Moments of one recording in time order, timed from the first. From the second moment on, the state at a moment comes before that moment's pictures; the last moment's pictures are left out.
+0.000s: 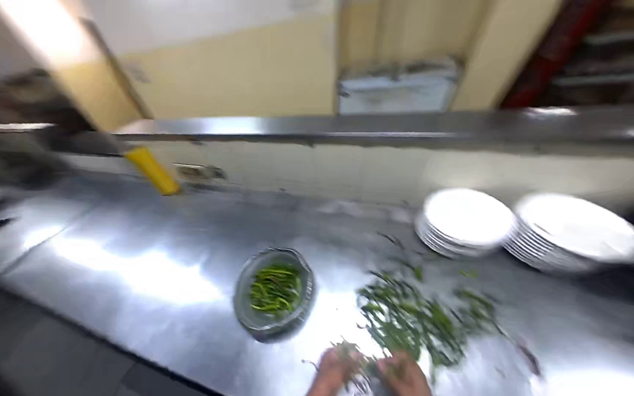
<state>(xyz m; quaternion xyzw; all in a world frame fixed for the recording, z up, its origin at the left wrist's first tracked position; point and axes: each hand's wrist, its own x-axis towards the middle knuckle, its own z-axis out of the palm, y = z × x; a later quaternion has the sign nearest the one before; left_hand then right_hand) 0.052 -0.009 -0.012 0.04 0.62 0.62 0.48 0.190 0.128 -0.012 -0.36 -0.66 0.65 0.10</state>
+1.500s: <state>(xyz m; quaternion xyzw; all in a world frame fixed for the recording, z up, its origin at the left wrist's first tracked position) 0.020 -0.017 0.002 0.55 0.72 0.15 0.40 0.206 0.109 -0.014 -0.20 -0.88 0.43 0.06</state>
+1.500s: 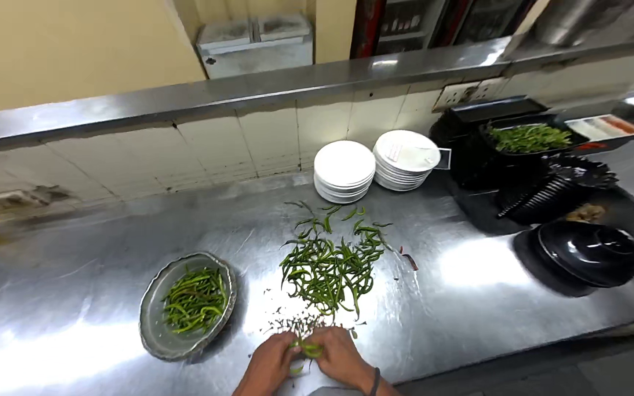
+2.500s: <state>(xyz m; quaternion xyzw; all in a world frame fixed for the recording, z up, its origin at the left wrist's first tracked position) 0.062 -0.016 -0.030 0.06 0.57 0.61 0.54 0.189 0.110 -0.023 -0.34 -0.61 0.71 0.06</state>
